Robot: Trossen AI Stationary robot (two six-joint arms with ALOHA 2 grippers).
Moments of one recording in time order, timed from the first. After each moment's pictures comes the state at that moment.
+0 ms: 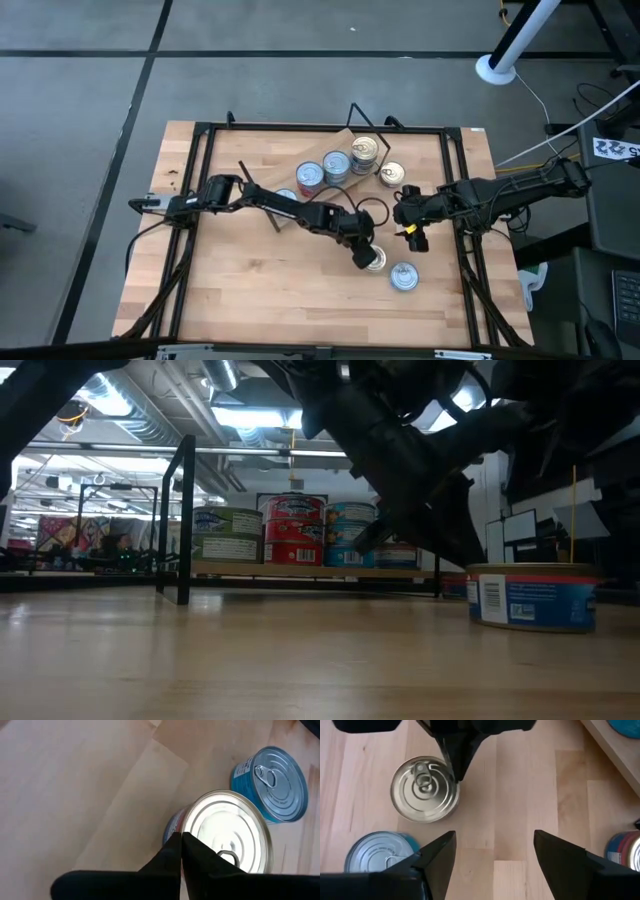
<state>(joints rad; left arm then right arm) -0.10 2.30 1.75 -0.33 -0.02 -0.66 0.20 1.07 0.84 -0.81 0.07 0.13</state>
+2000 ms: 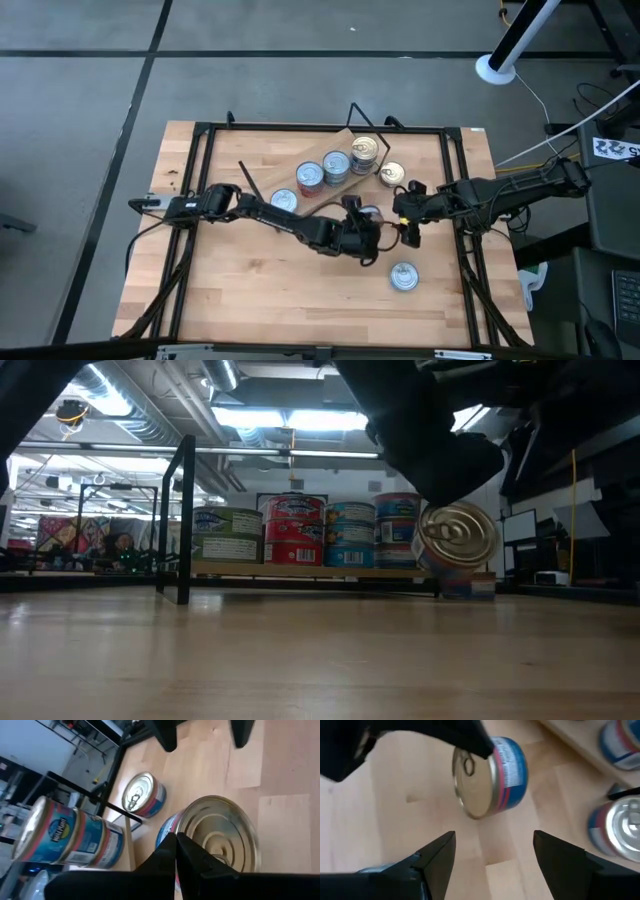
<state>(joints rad) -0.21 2.30 1.91 -0.43 -0.85 0.12 0.20 1.07 0.84 -0.81 0.19 0.36</state>
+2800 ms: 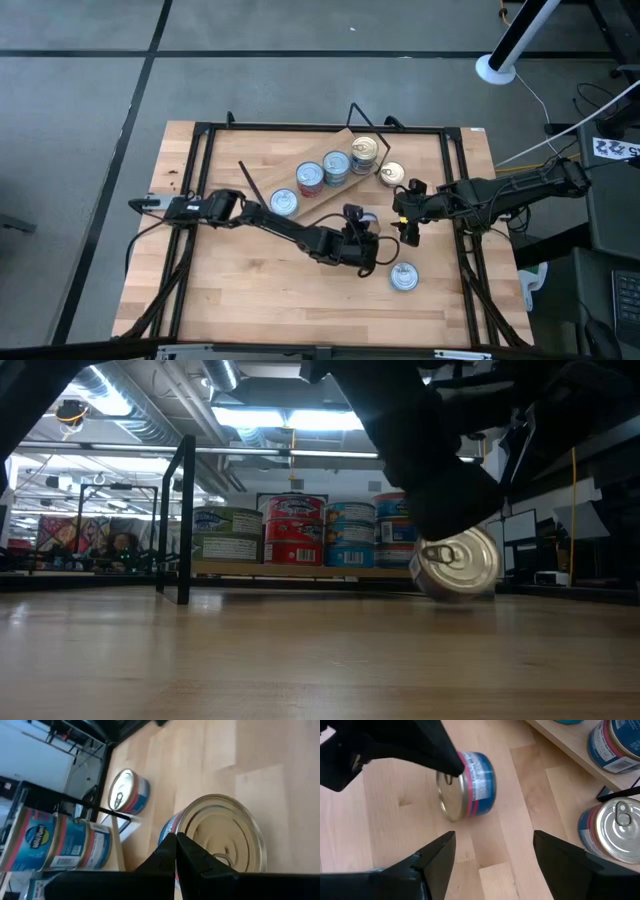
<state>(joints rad) -0.24 2.35 1.90 -0.43 -0.88 0.20 0.20 1.07 0.84 -0.81 0.23 0.36</state>
